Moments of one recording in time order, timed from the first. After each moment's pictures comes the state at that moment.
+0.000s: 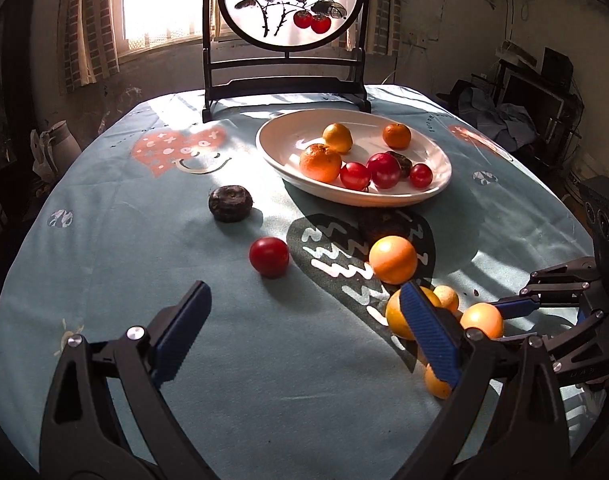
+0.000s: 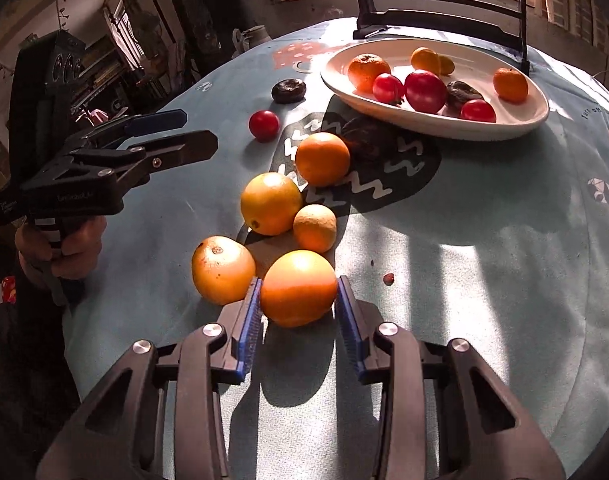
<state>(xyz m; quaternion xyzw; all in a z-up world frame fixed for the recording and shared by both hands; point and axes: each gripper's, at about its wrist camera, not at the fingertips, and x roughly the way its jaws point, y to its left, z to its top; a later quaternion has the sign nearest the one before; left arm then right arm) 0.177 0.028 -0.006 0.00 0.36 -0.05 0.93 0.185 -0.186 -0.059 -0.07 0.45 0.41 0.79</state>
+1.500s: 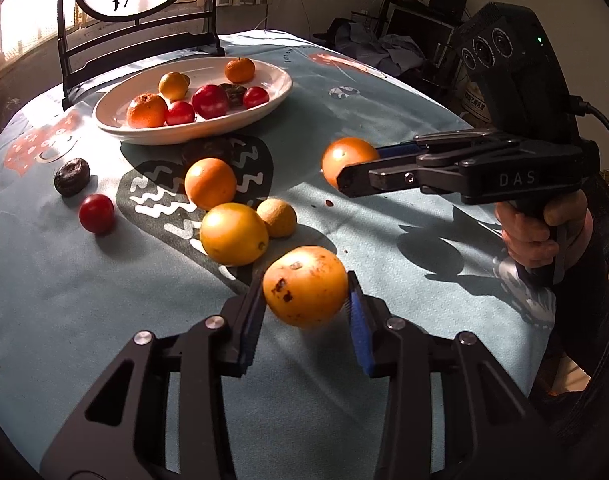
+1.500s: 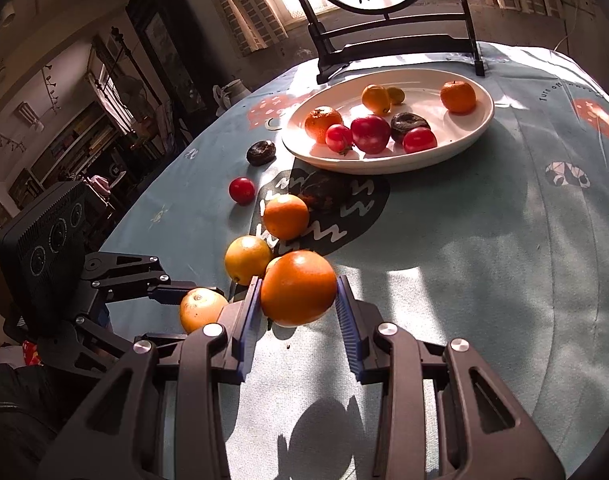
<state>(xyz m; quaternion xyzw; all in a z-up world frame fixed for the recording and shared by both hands) 0.150 -0.040 -0.027 0.04 0.42 -0.27 0.87 0.200 -0.226 -0.035 0.04 0.42 0.39 0.82</state>
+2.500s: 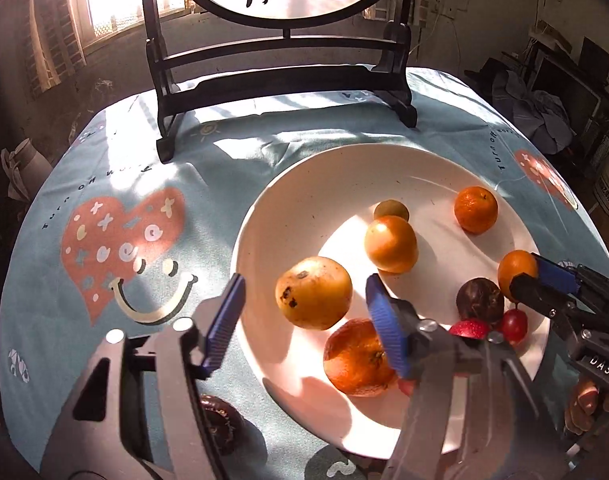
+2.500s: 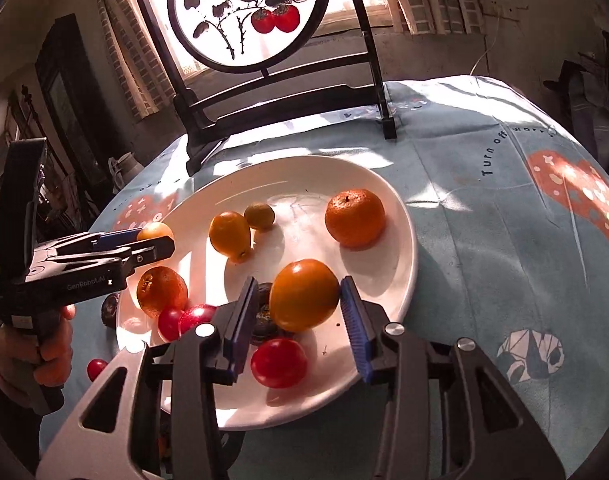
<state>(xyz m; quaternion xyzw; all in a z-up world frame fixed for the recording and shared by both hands) 0.395 0.018 0.002 0.01 0.42 -0.03 0.91 0.359 -0.215 -0.033 0.07 0.38 0.21 0.90</state>
